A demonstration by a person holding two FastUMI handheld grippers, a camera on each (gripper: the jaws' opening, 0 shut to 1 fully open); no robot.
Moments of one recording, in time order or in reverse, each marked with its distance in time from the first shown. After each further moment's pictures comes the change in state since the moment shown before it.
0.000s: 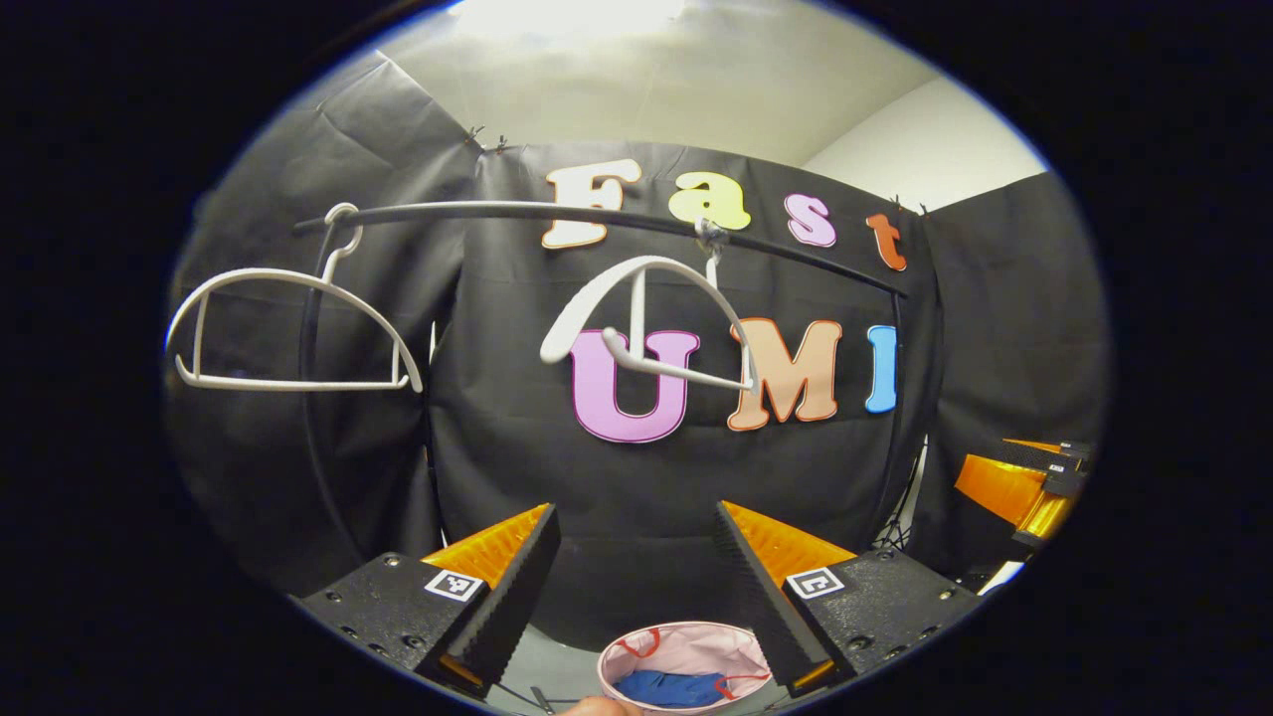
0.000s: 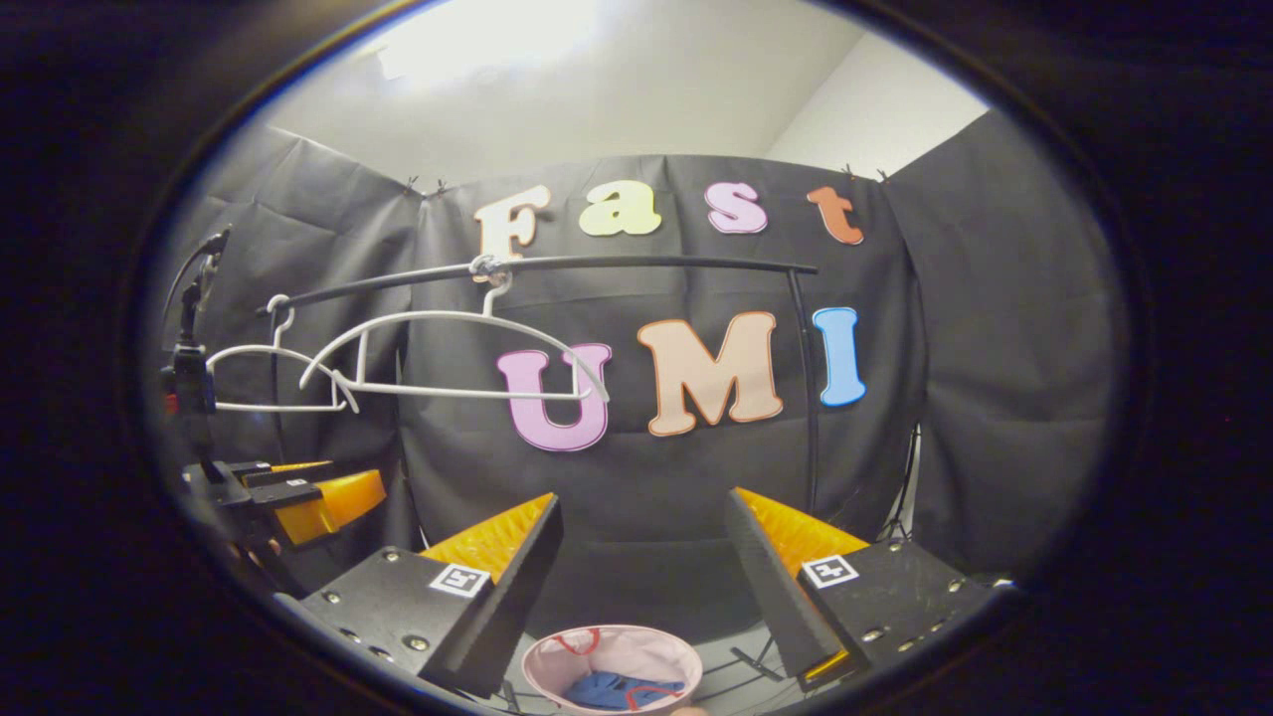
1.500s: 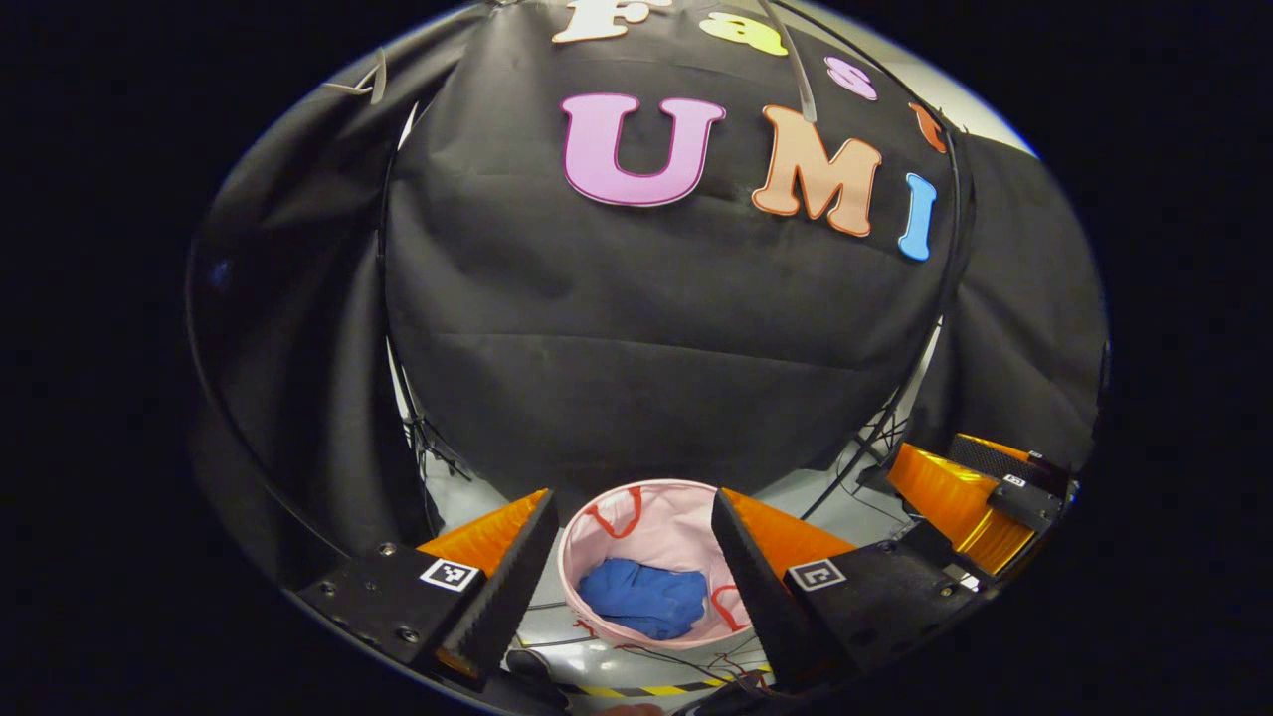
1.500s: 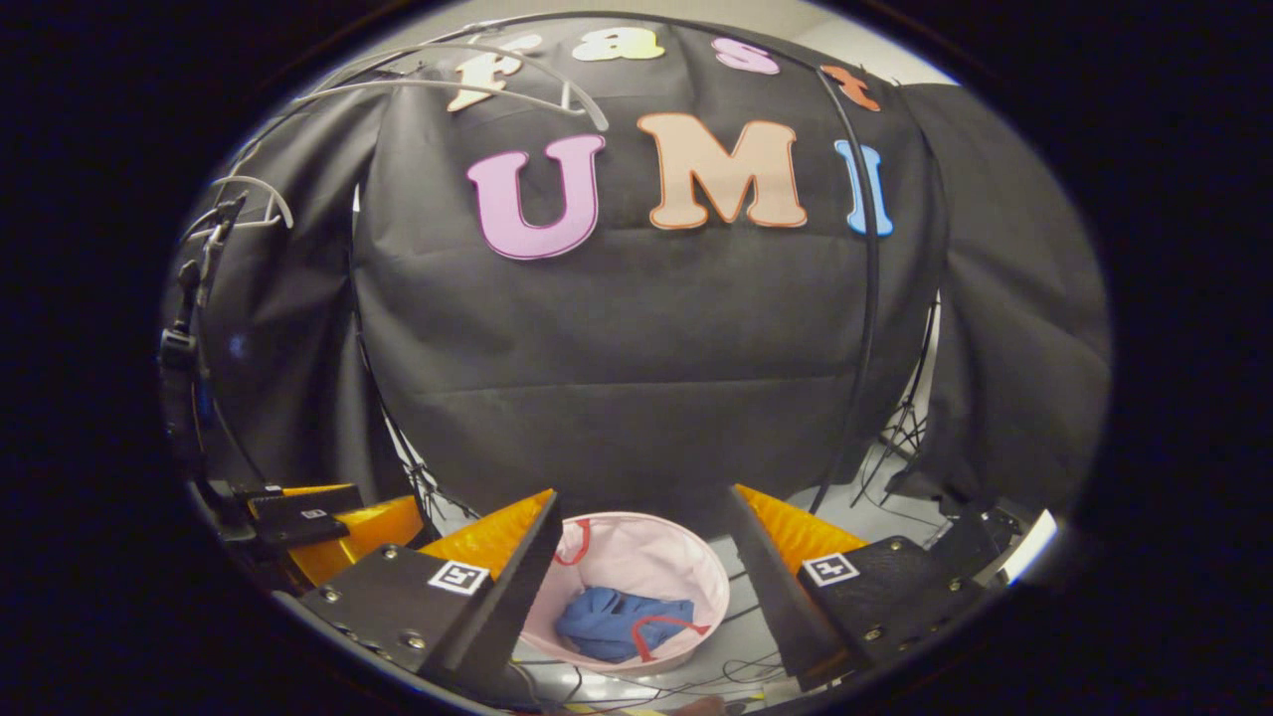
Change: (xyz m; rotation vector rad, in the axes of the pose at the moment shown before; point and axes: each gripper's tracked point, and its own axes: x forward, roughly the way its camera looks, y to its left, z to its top) left arm 0.051 -0.005 -0.276 -0.117 0.509 -0.041; right arm 0.069 0.022 -0.262 -0.054 0.405 -0.044
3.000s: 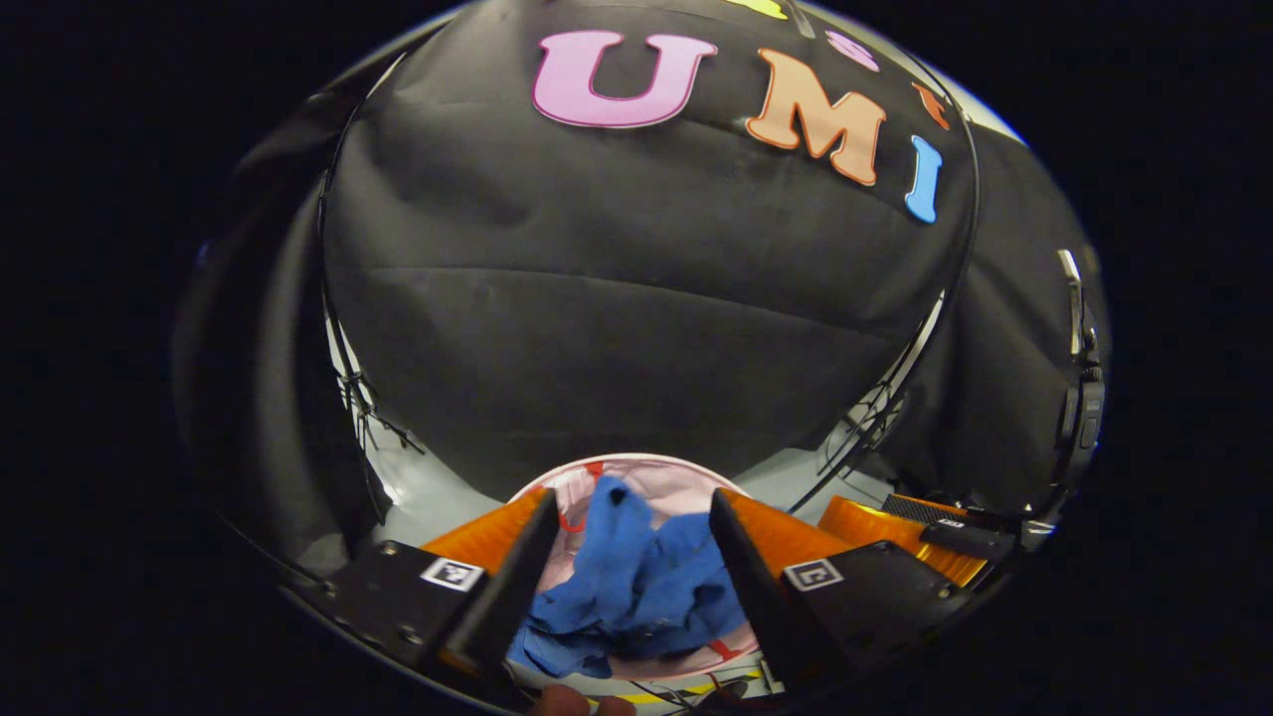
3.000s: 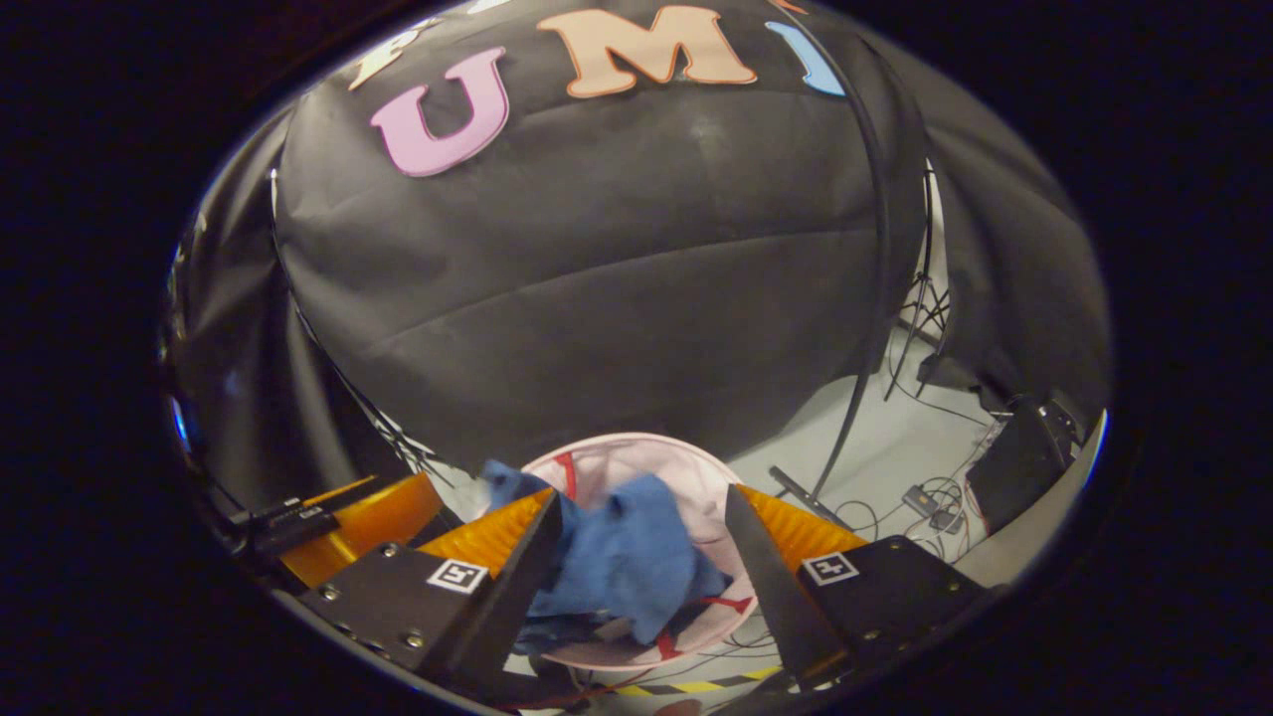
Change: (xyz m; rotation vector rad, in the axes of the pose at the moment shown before) left arm 0.120 -0.032 -0.083 -0.030 0.079 -0.064; right arm 0.108 -0.041 -0.143 0.215 0.264 -0.011
